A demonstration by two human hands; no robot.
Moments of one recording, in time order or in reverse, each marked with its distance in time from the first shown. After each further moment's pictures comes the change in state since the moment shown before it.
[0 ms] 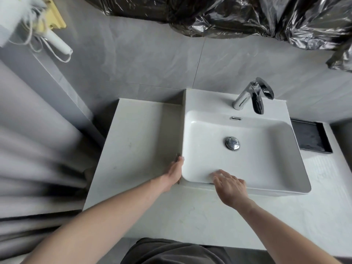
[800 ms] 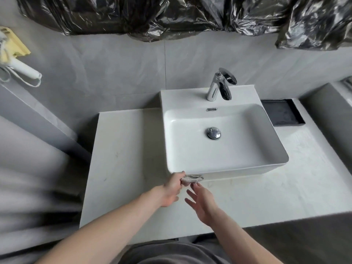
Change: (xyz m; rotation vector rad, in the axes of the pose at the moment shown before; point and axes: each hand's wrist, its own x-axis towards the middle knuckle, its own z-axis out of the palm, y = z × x) left_hand -0.069 -0.003 0.026 0.122 -0.450 -0.249; right_hand -0.054 -0.049 0.072 1.836 -0.183 0.375
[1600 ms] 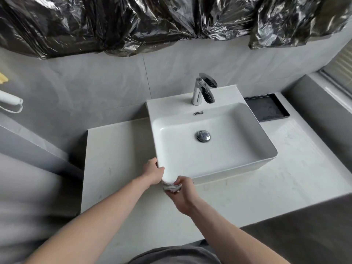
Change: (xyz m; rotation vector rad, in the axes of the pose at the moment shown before) left_hand 0.013 0.058 -0.055 0.626 0.620 0.305; right_hand 0.014 -0.029 0.058 0.443 -0.087 0.013
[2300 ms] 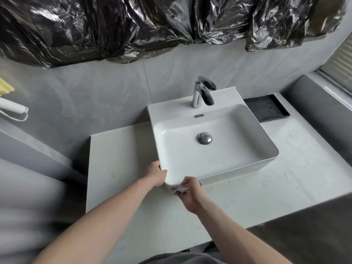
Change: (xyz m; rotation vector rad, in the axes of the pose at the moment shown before) left_hand 0.005 0.000 -0.001 0.066 -0.015 0.004; right_hand 0.008 -0.011 -0.012 -0.025 0.160 -0.048
